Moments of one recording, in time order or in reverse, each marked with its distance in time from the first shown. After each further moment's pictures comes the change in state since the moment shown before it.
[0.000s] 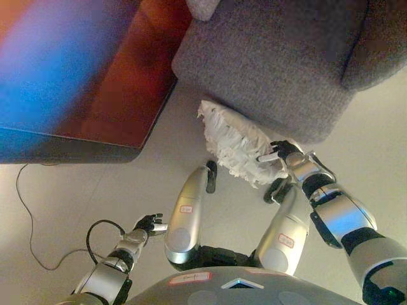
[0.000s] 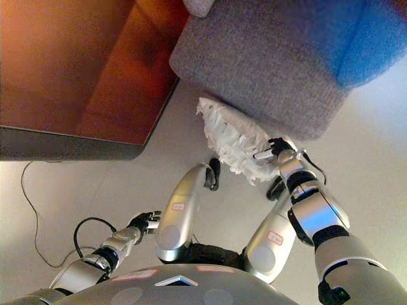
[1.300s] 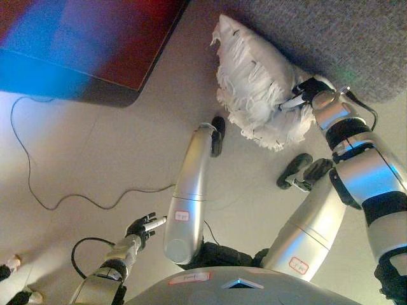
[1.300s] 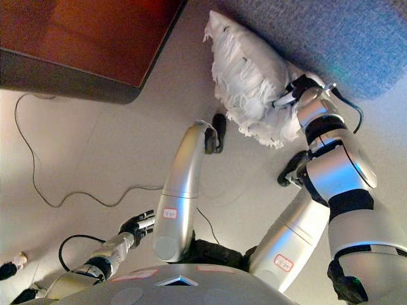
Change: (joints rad) left arm 0.123 0.011 0.171 -0.026 -0.218 -0.039 -0.069; right arm -0.403 -0.114 0.121 0.058 -0.070 0.031 0.098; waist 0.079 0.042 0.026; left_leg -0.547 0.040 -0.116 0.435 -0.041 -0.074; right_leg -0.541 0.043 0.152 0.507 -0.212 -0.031
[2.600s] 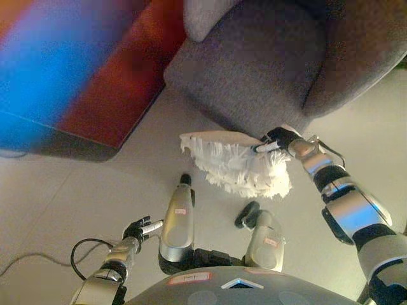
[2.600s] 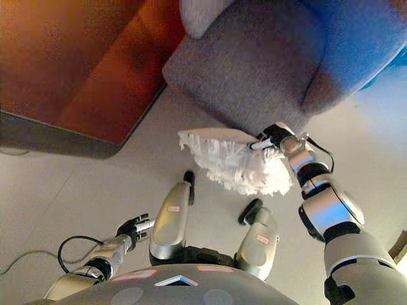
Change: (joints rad) left arm -0.030 -0.001 0.031 -0.001 0.122 0.037 0.101; right arm 0.421 0.022 -0.047 -0.160 0.062 -0.183 0.127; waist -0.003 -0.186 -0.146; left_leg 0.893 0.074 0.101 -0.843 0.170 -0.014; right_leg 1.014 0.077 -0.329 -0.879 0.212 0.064
